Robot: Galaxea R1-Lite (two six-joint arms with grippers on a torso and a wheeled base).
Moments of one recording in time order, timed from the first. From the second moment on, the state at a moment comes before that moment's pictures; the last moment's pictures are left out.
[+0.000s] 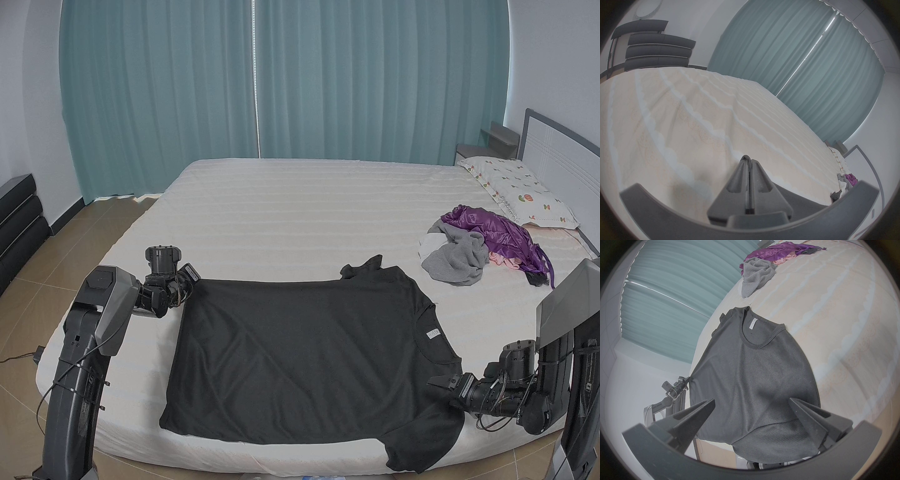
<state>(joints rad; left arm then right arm) -0.01 2.85 -1.98 -0.41 0.05 -0.68 0.16 2.35 -0.06 -1.55 0.28 0.83</state>
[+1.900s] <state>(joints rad) 0.01 2.50 -1.34 -0.57 -0.04 -0.81 0.16 2.35 -0.06 -1.55 0.28 0.83</state>
